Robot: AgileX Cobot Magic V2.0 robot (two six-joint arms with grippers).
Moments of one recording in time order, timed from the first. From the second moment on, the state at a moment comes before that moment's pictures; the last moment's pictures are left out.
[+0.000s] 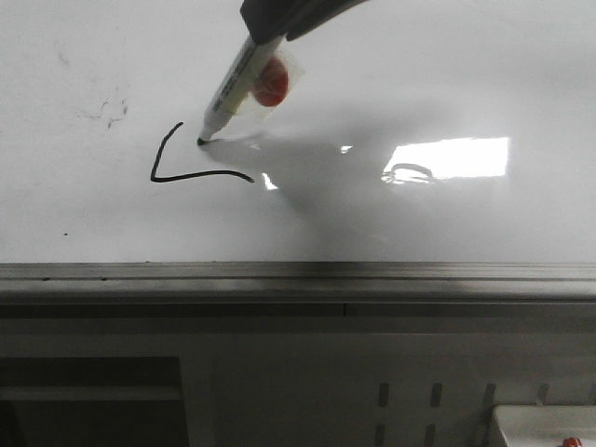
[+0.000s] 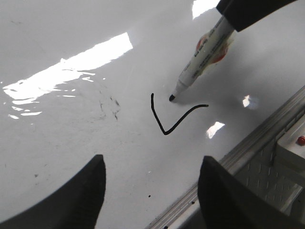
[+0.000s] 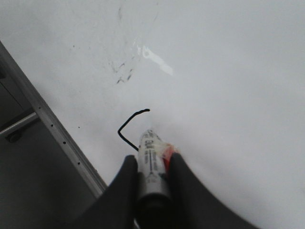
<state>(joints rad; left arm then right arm) -0.61 0.64 -0.20 0.31 -0.16 -0.11 0.74 1.29 -1.02 0.09 0.37 -0.15</state>
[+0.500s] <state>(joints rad) -0.63 0.68 -0.20 0.44 -0.25 -0.11 0.82 1.29 -0.92 0.12 0.37 -0.14</state>
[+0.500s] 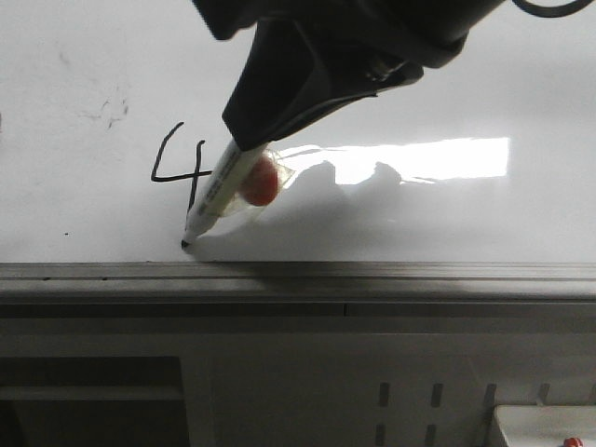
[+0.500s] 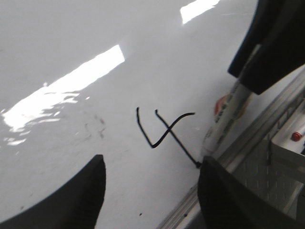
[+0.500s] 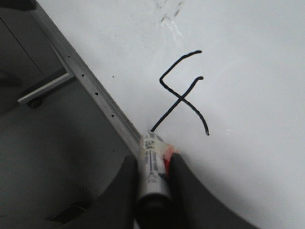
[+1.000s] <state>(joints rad) -0.69 0.93 -0.23 0.52 -0.46 -0.11 0.95 1.29 -1.01 0.12 0.45 -0.14</state>
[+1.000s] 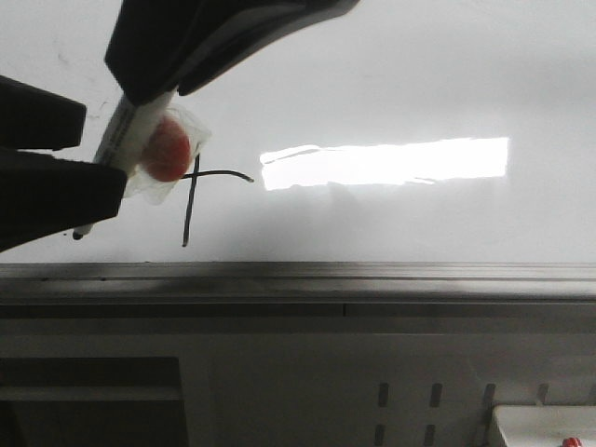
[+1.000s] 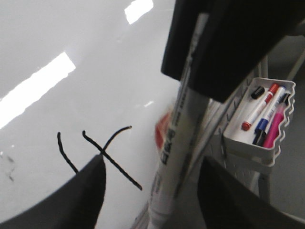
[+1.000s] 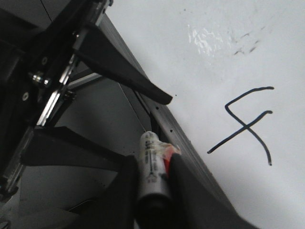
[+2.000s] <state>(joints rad) -0.67 0.98 -0.23 0.00 -0.43 -0.10 0.95 1.22 -1.01 0.07 0.16 -0.14</state>
